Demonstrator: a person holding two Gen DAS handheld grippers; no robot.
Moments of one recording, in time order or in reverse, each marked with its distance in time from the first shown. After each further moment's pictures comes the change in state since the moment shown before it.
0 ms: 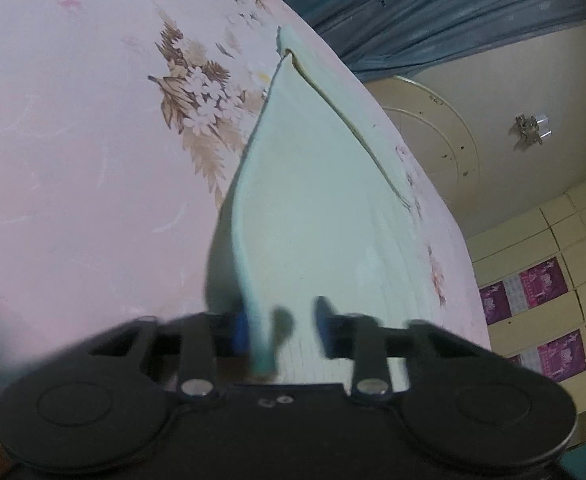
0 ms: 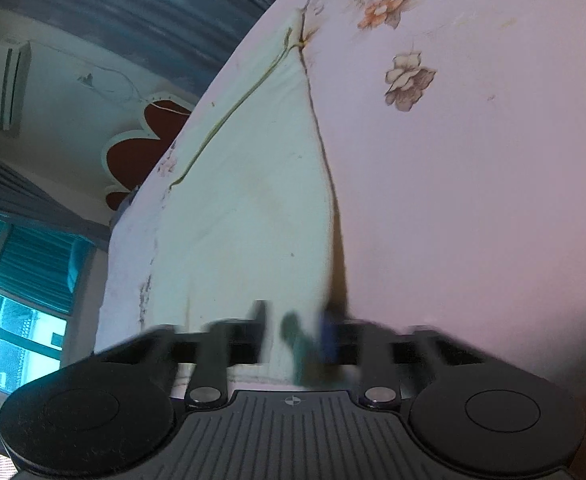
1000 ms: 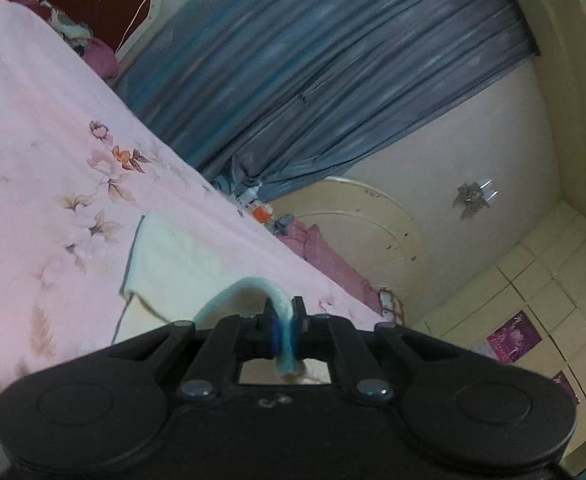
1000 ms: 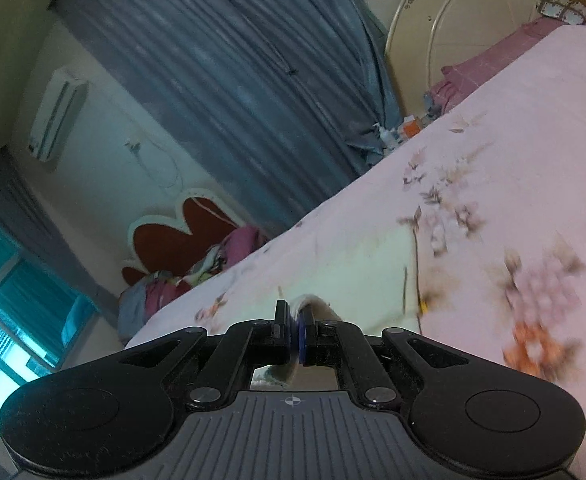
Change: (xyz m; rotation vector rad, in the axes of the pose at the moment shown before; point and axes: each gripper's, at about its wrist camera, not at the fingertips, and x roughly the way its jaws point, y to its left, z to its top) left arm 0.060 -0.120 0.215 0.125 -0.298 -0.134; right arm 0.015 0.138 0.216 -0.223 -0.339 0.016
